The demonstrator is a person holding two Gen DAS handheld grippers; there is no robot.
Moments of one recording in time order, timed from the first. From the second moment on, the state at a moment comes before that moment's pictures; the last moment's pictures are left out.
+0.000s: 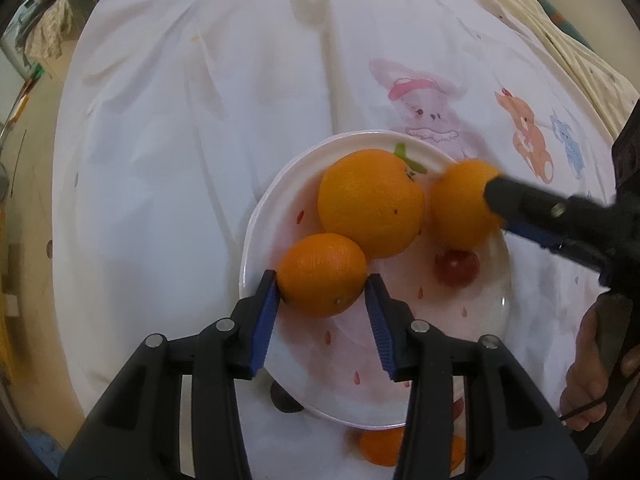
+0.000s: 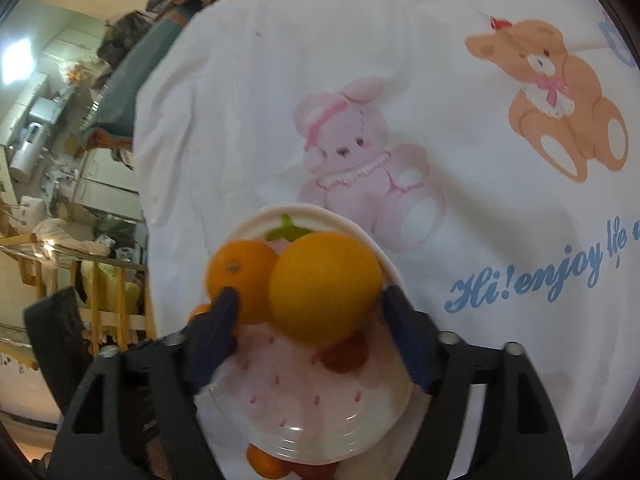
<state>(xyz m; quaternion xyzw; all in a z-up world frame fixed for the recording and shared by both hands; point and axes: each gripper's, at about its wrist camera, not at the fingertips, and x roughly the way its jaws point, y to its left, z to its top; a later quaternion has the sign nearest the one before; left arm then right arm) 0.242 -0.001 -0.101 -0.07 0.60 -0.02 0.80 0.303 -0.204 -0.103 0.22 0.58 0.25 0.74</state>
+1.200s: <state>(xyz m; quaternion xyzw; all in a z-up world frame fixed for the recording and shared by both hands) 0.202 0.030 -0.039 -0.11 0.54 0.01 0.84 0.254 -0.220 -0.051 0.18 0.56 0.25 0.77</state>
